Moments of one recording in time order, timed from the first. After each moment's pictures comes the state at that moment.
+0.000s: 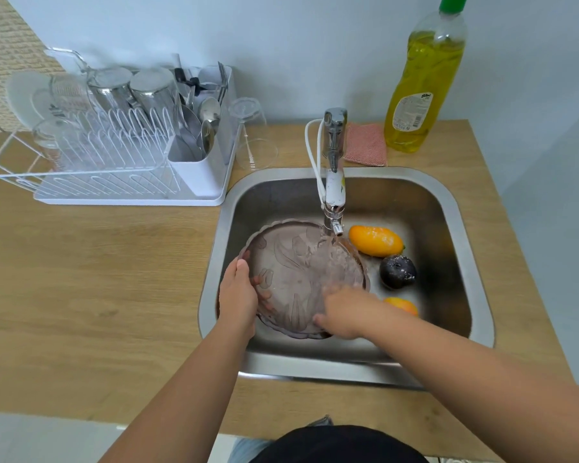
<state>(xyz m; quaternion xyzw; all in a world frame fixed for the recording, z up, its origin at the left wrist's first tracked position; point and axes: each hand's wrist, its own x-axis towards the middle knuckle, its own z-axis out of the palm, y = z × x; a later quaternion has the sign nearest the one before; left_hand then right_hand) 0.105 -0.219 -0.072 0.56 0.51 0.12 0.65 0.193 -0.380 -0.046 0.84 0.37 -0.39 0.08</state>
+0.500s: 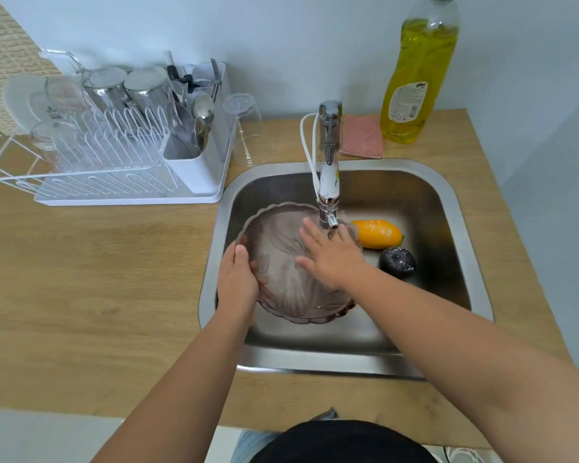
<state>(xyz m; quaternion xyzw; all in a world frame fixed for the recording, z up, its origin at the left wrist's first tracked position) 0.115 -0.221 -0.049 0.60 0.47 0.16 0.62 0.248 -0.348 -0.086 0.89 0.41 -0.22 0.01</state>
